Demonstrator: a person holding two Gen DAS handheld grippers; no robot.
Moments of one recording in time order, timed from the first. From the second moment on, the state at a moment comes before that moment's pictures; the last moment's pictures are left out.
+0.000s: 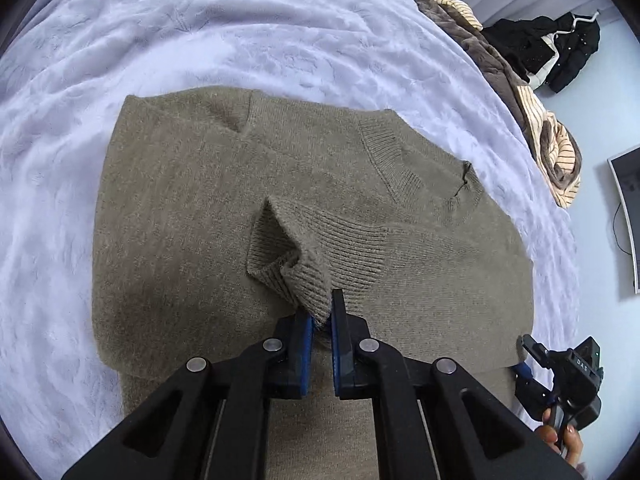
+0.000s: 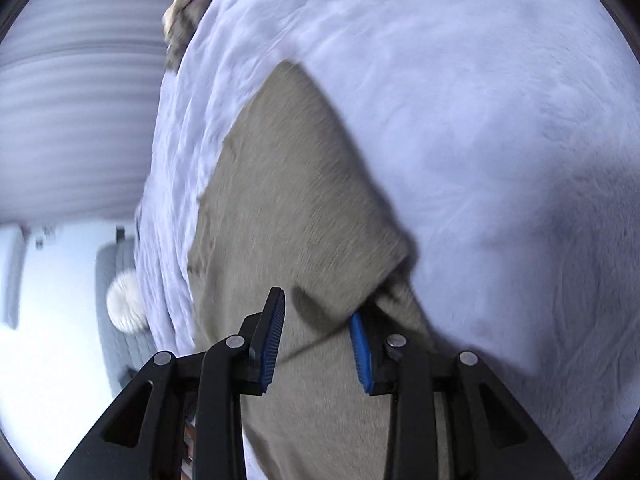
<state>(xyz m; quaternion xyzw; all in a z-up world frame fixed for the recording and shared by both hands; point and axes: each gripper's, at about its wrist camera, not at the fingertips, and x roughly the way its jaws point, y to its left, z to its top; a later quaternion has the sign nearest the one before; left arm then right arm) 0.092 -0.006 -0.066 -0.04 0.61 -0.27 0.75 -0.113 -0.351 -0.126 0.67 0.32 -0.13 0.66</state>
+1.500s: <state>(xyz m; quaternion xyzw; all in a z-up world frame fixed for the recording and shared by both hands) 0.087 0.057 -0.051 0.04 0.63 -0.22 0.74 -0.124 -0.358 -0.075 0.49 0.43 -0.10 0.75</state>
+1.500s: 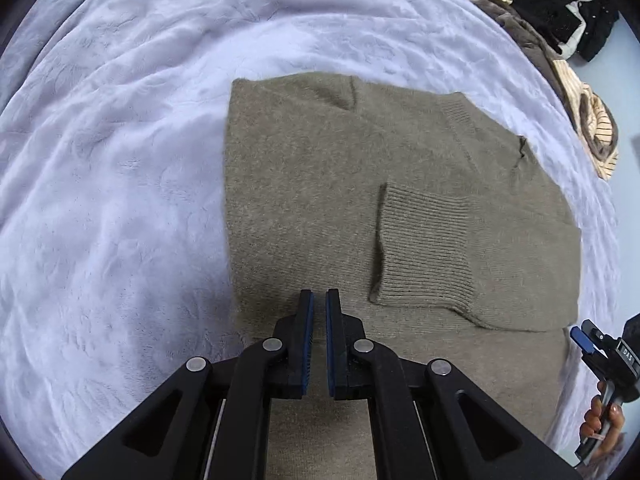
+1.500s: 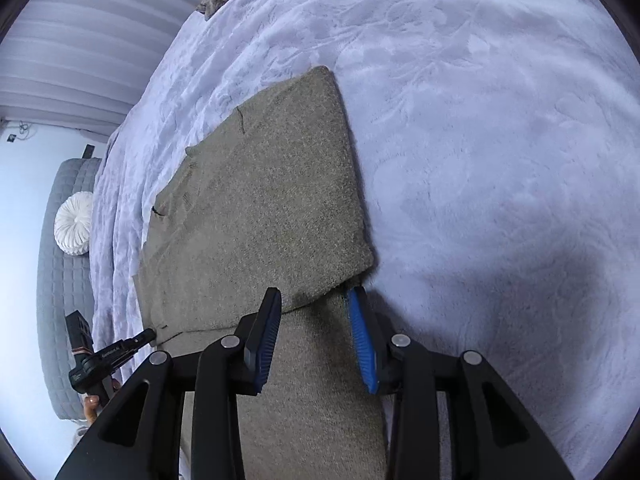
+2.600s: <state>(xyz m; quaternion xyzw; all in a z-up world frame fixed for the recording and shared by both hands) 0.058 0.099 -0.050 0.04 0.61 -0.16 0.77 0.053 -0.167 -0.108 0.62 0.41 0.03 0.67</state>
